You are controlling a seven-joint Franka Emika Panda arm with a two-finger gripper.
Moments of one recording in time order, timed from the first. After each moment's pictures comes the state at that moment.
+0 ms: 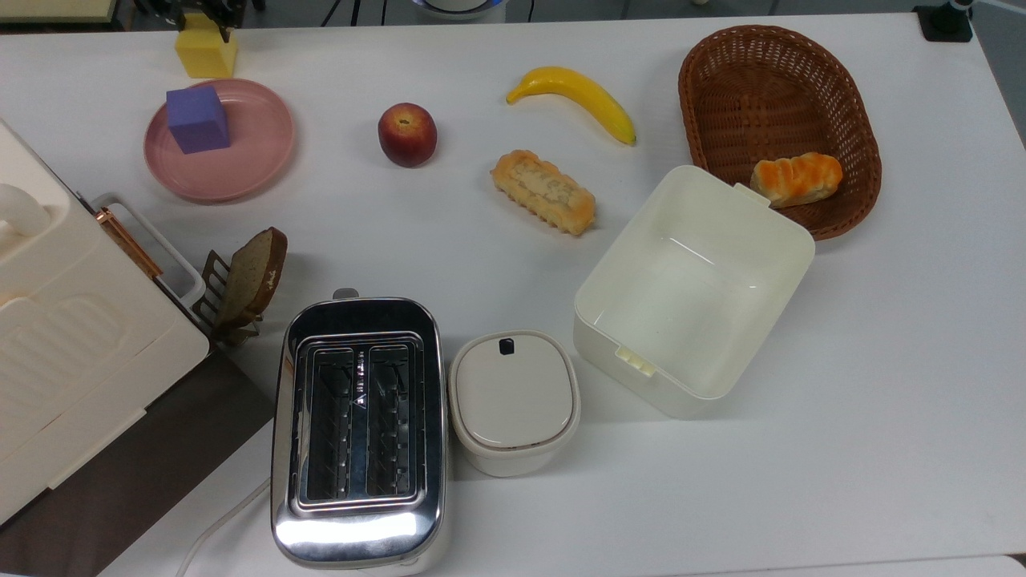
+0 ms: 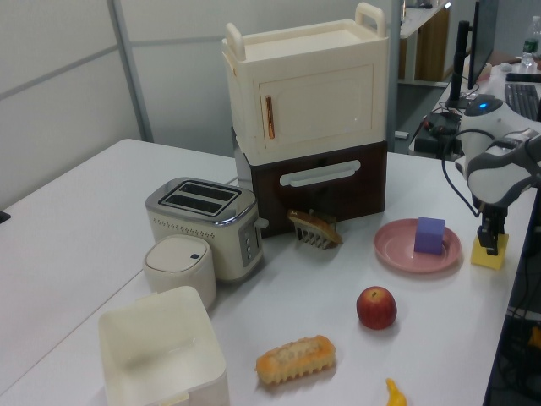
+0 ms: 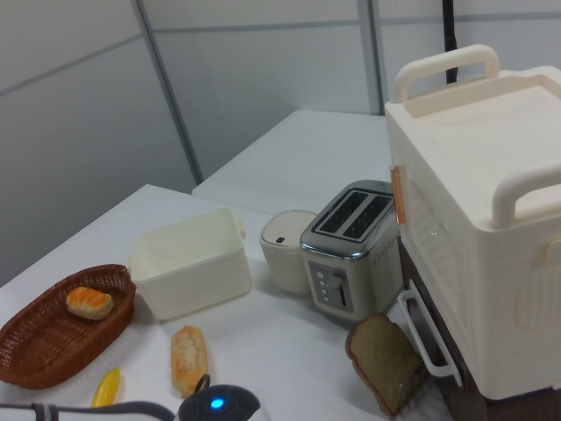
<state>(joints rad) -0.15 -0.19 -0.58 -2.48 -0.47 2.26 -0.38</state>
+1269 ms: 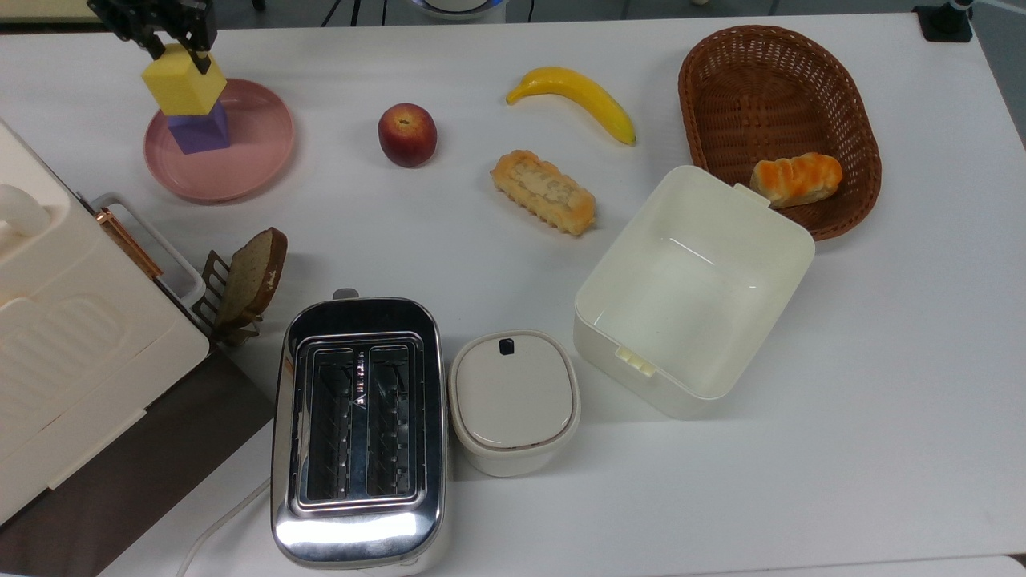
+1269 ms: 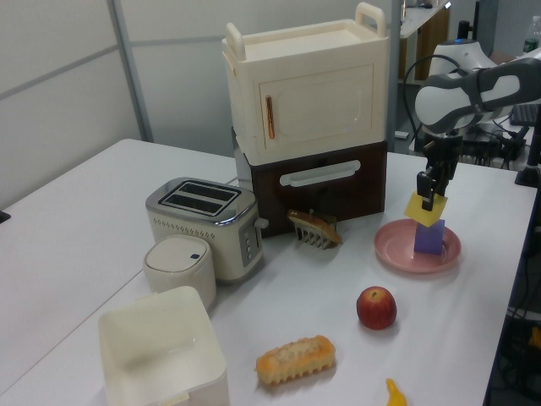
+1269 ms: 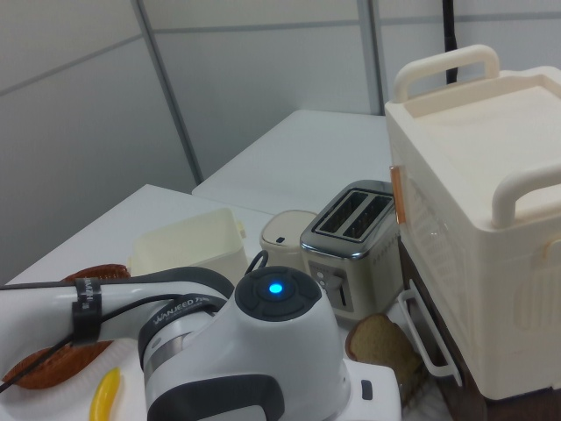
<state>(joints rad) -0.04 -0.06 -0.58 -2.11 -0.01 2.07 -0.44</state>
